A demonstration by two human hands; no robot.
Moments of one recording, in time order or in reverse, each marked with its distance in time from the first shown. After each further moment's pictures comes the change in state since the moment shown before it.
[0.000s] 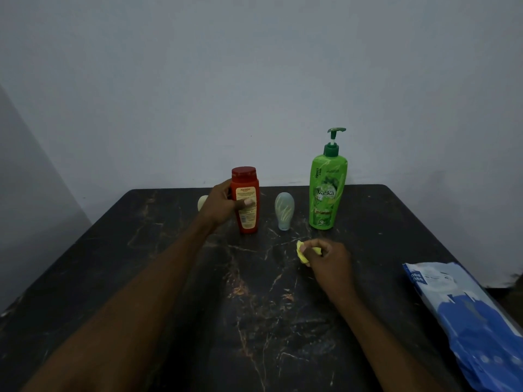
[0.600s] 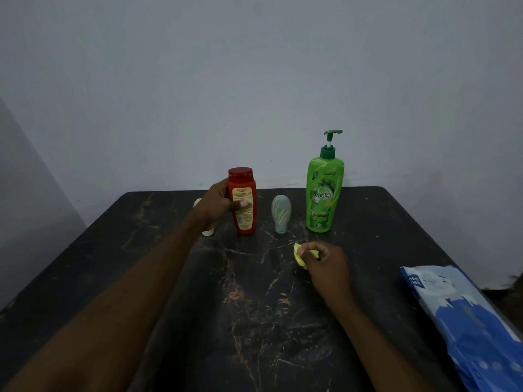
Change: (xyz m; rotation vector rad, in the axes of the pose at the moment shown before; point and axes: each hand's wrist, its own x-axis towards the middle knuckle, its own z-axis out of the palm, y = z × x) left_hand 0.017 0.004 -0.006 0.015 -0.115 0.001; right_hand 0.001 0.002 0.000 0.033 0.008 -0.001
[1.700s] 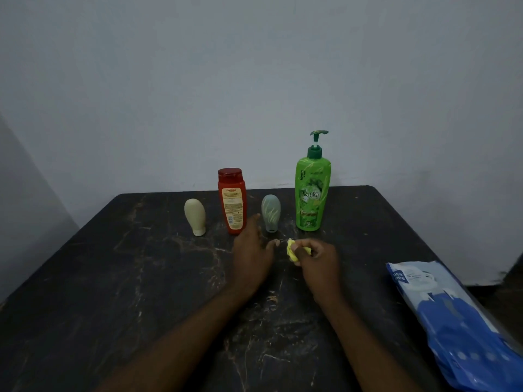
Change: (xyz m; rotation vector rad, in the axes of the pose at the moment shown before) left_hand -0.084 -0.034 0.130 0.231 0.338 0.253; right_hand 0.001 0.008 -0.001 0.154 0.016 0.090
